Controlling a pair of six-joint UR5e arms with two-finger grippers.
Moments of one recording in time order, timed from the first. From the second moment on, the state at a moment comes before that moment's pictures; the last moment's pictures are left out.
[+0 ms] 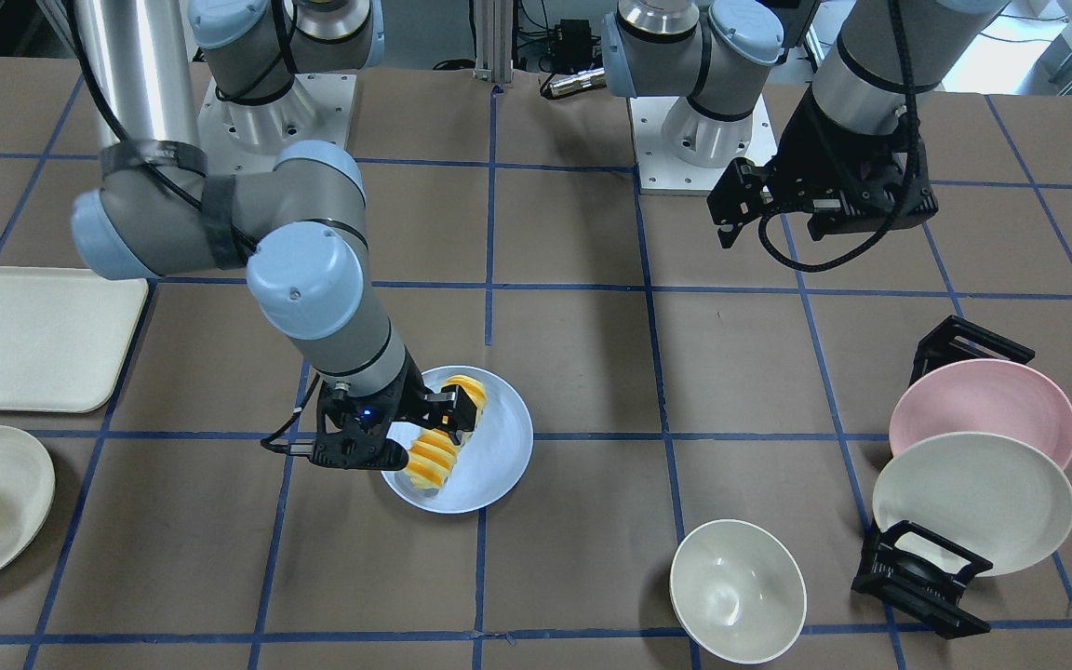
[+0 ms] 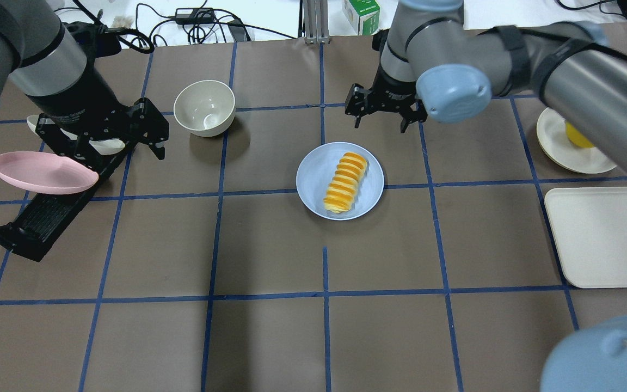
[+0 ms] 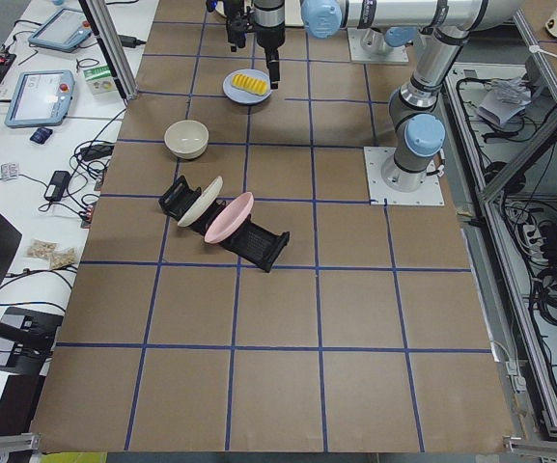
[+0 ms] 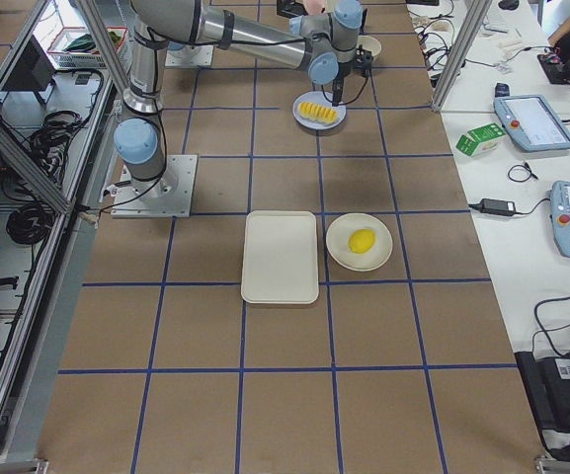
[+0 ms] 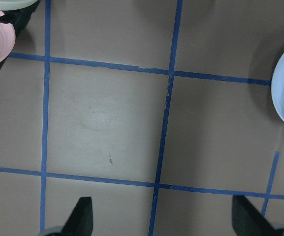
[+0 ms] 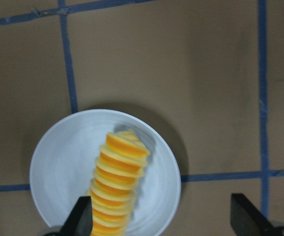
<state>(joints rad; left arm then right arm) -1.50 -1.50 -1.65 -1.61 1.57 -0.05 1.68 -1.23 1.53 -1.90 -1.47 0.20</state>
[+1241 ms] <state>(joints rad) -1.49 -1.50 -1.65 -1.60 1.57 -0.05 1.59 -1.55 1.59 -1.62 -1.58 0.03</state>
